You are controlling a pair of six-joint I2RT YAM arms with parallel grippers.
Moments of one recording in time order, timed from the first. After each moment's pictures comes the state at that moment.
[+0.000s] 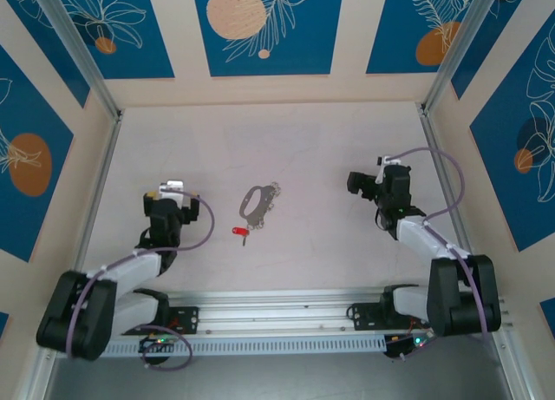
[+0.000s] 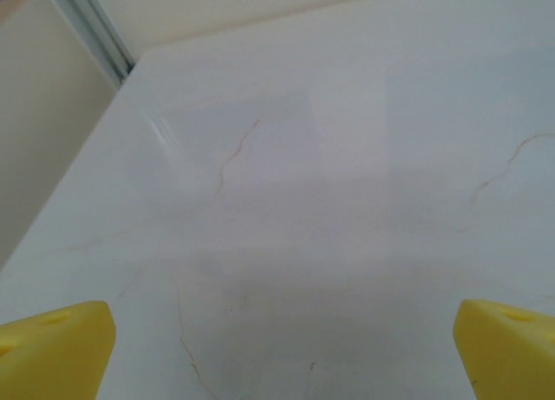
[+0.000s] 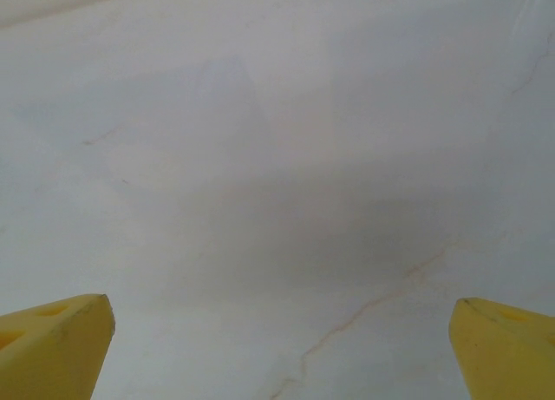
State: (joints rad) left arm -0.22 1.18 0.24 0.56 -0.38 0.09; right arm 0.06 1.25 0.51 0.17 0.02 0.23
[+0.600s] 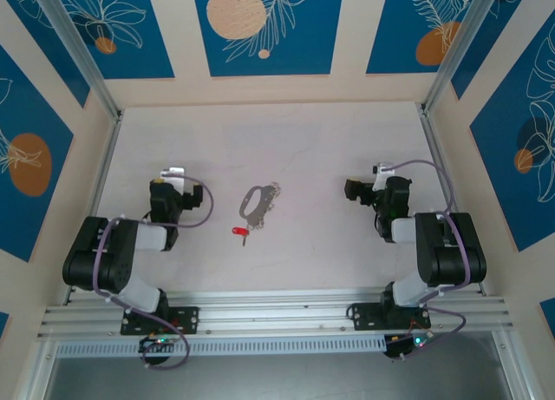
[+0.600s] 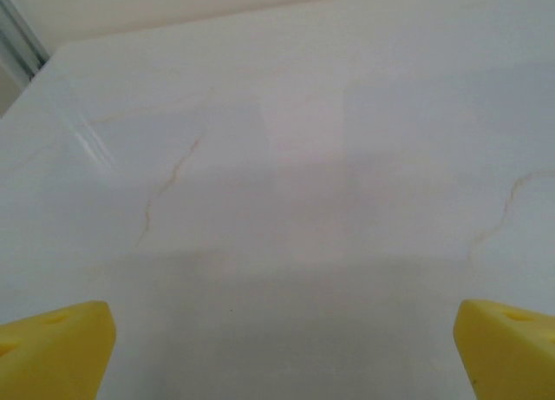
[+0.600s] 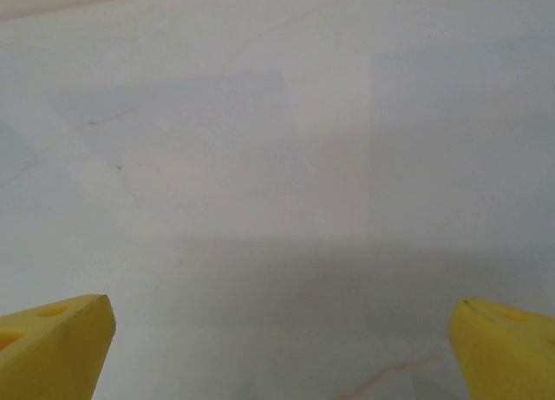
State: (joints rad) left arm -0.10 1.54 0.39 0.79 -0.13 0.08; right arm -0.02 1.53 0.40 0.69 -0.19 0.11
